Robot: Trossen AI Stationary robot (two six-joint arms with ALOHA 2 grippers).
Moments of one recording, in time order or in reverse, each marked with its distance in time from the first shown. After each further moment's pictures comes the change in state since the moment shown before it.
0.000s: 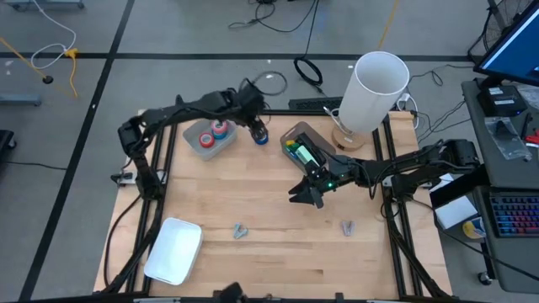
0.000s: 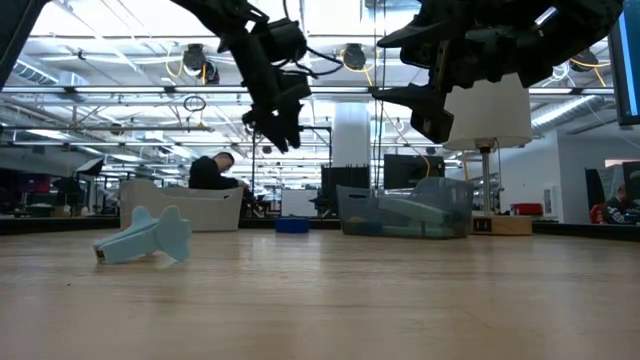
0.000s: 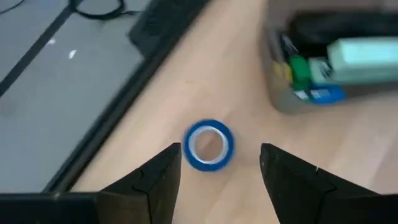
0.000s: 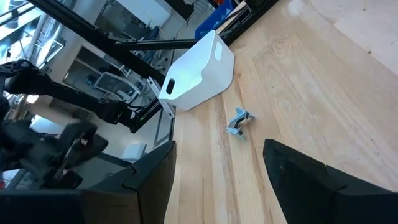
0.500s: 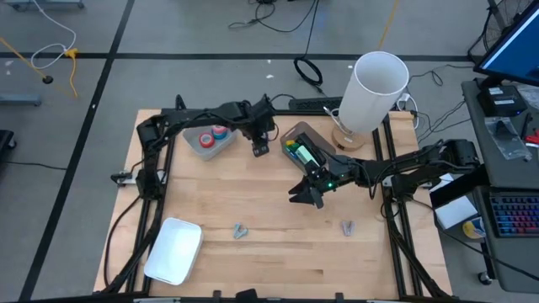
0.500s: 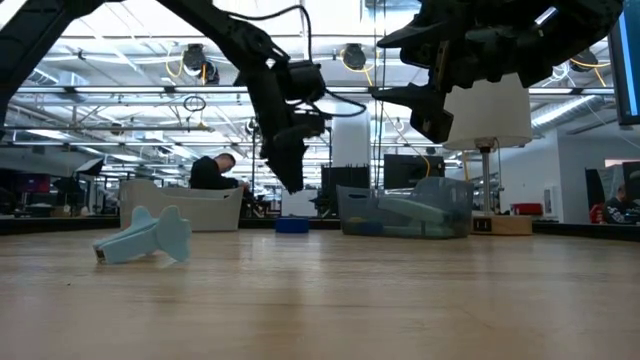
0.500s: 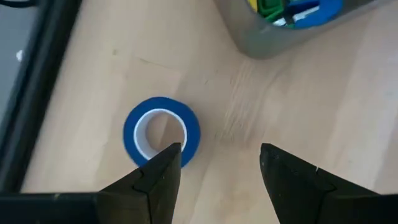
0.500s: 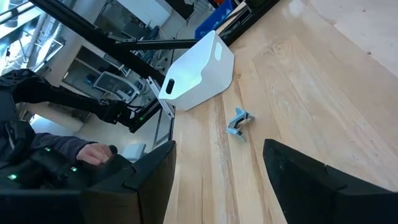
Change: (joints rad) left arm -0.044 0.176 -0.001 -0.011 0.104 0.207; right arm 0.000 0.000 0.000 0.000 0.000 -0.006
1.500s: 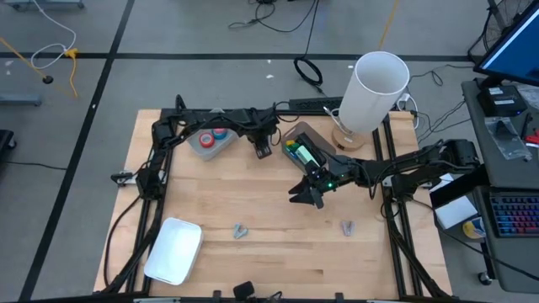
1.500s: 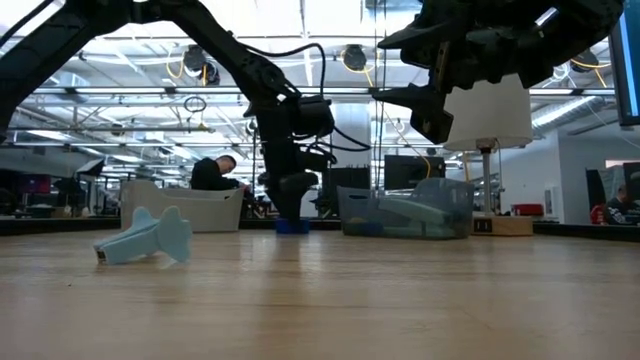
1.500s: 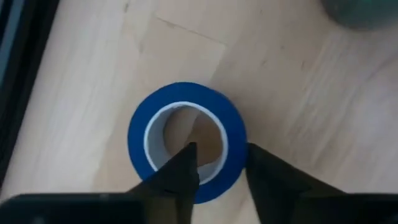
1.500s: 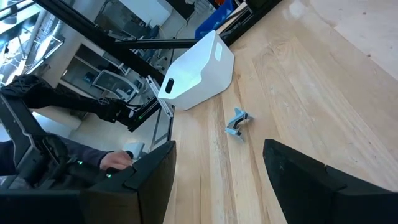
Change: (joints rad) left arm 0.011 0.166 0.002 0.056 -0.129 -0.068; right arm 0.000 0.000 0.000 0.000 0.001 -0.016
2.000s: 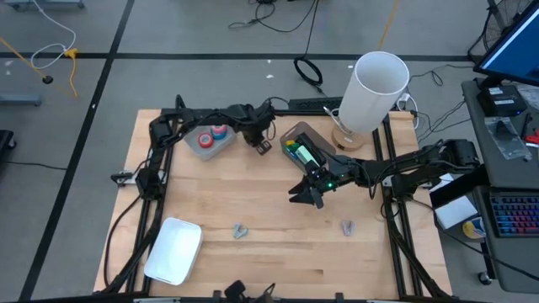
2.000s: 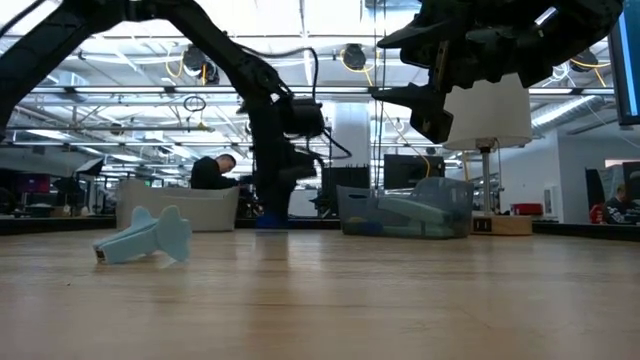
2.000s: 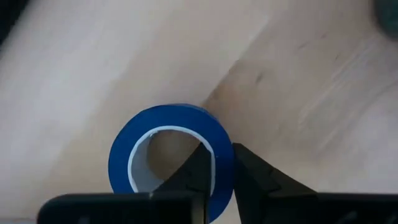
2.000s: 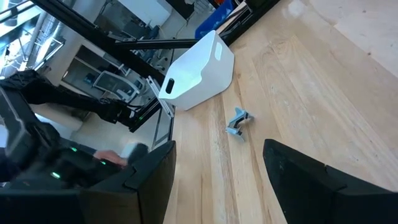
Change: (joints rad) left arm 0.042 -0.037 -0.008 -0.056 0.058 -0.241; right arm 0.000 0.000 0.000 0.000 -0.001 0.011
